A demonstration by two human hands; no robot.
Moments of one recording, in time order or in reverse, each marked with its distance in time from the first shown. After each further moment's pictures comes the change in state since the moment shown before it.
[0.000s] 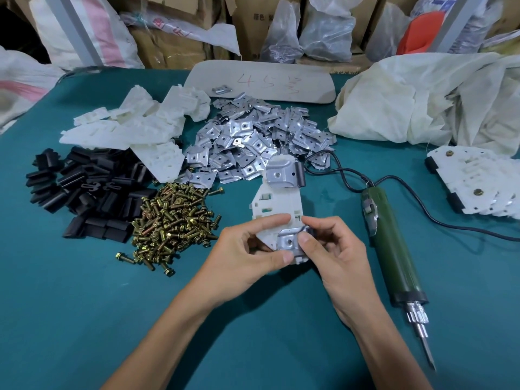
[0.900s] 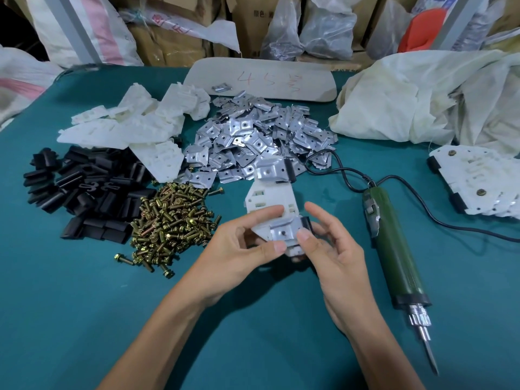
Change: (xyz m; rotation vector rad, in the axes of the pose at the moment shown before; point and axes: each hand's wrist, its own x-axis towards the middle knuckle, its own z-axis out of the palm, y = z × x) left_hand 0.004 0.000 -0.012 -0.001 -0.034 0.004; right_hand -0.004 -0.004 0.010 0.065 0.028 0.054
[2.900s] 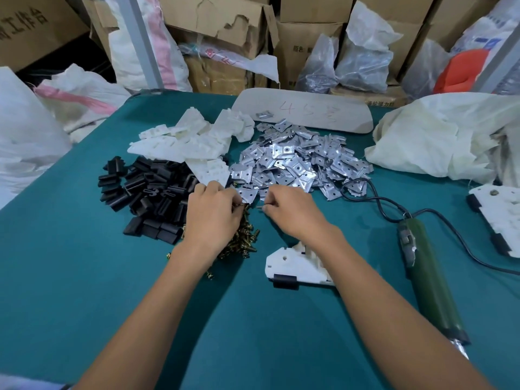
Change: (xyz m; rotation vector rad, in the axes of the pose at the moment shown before) left_hand 0.031 0.025 -0.092 1.344 0.637 0.061; right_hand 0.123 -0.013 0.105 -1.245 -0.440 -0.204
